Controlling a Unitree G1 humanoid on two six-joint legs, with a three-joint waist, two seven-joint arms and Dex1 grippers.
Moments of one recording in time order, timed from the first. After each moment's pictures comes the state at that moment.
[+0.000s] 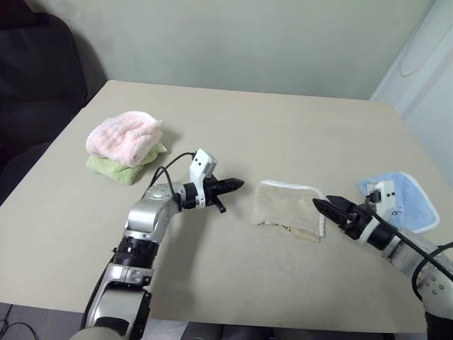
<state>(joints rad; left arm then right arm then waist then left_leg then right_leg) -0.55 0.36 -0.07 0.16 -0.36 0.57 -0.89 -0.01 -0.53 -0.37 -0.41 0.86 0.89 0.43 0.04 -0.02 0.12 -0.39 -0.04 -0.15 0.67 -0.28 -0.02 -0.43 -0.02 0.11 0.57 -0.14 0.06</state>
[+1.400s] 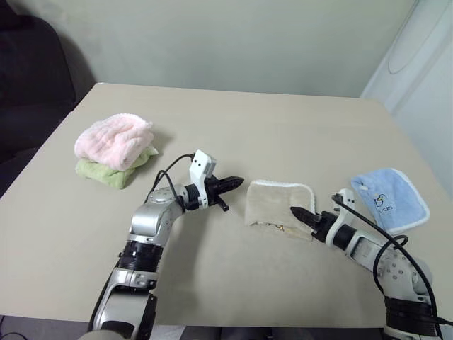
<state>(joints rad) -0.54 0.31 -0.02 0.16 -0.37 0.57 -0.84 -0.11 -0.33 -0.27 -0.25 0.85 1.01 0.31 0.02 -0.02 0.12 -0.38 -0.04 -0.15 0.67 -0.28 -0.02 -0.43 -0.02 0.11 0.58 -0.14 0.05</state>
